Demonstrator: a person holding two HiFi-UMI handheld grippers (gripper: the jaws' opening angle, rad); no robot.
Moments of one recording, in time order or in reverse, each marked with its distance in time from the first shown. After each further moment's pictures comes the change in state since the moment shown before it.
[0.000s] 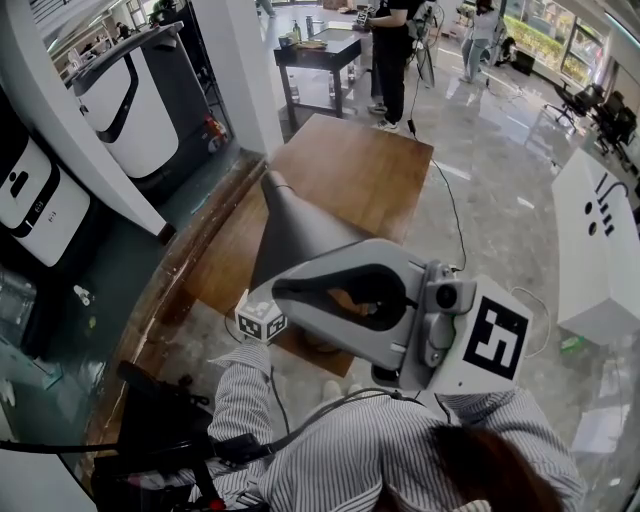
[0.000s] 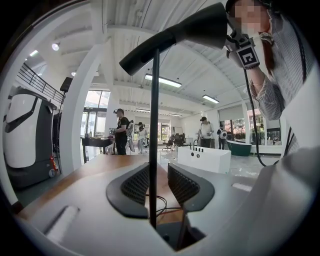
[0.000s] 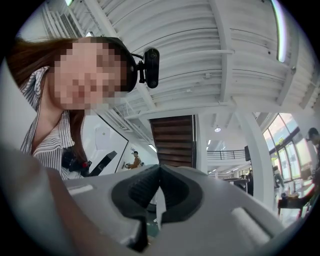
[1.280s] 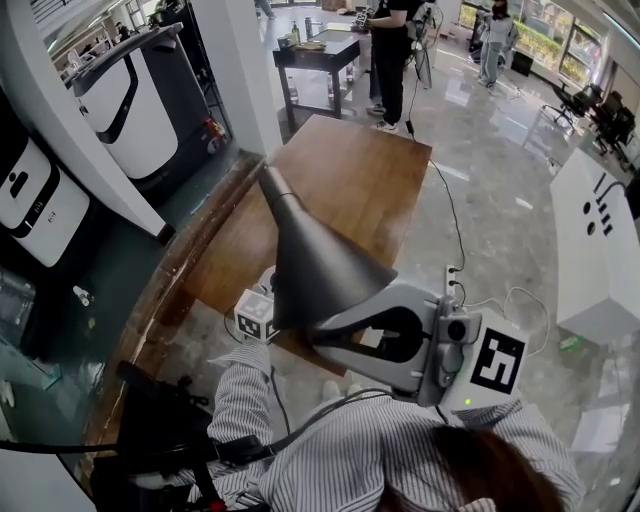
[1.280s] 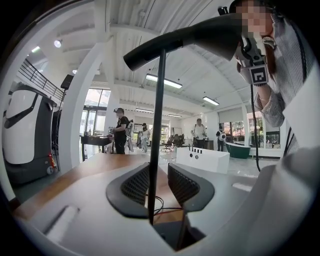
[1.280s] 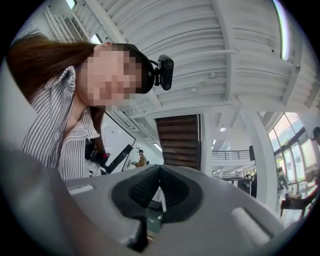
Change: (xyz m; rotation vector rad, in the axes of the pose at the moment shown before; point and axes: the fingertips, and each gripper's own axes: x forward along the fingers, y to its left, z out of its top) left arm -0.001 -0.002 0.005 -0.021 -0.013 -0.006; right arm -0.035 0.034 -0.023 -0.026 0.011 0.053
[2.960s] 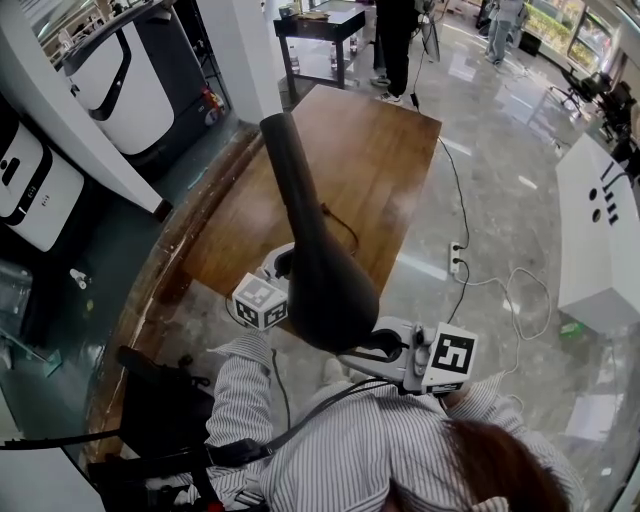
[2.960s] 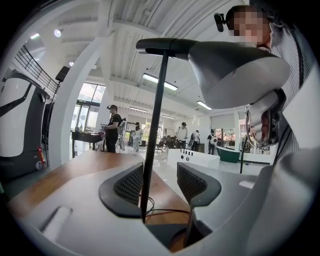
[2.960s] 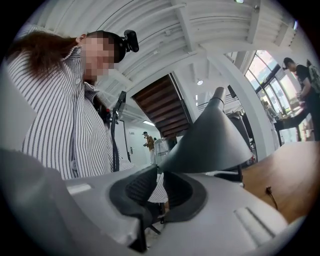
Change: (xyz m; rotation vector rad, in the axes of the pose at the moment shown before) left arm -0.001 -0.014 -0.002 -0.056 -0.017 -0.112; right arm -0.066 0.035 -0.207 0.463 0.309 -0.037
